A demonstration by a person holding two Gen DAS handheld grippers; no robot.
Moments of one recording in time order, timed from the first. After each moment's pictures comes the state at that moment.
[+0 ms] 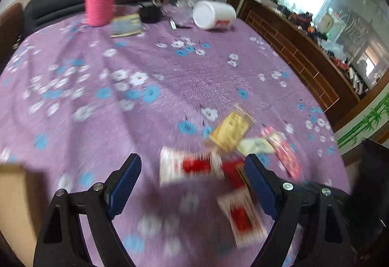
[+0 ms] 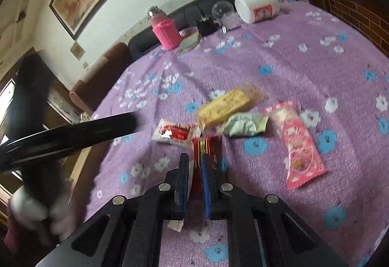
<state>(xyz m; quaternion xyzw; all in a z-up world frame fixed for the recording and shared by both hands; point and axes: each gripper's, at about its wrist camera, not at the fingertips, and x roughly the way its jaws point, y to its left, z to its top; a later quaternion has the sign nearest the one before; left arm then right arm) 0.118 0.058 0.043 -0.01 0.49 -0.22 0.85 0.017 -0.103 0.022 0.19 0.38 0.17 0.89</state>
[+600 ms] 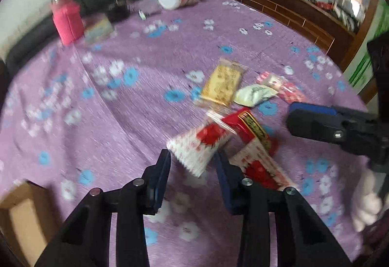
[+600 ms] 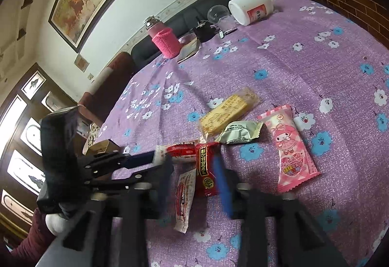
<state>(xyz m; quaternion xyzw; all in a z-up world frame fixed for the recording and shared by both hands) 0.067 0.043 0.030 0.16 0.46 -0.24 0.84 0.018 -0.123 0.023 0.25 0.38 0.18 0.87</state>
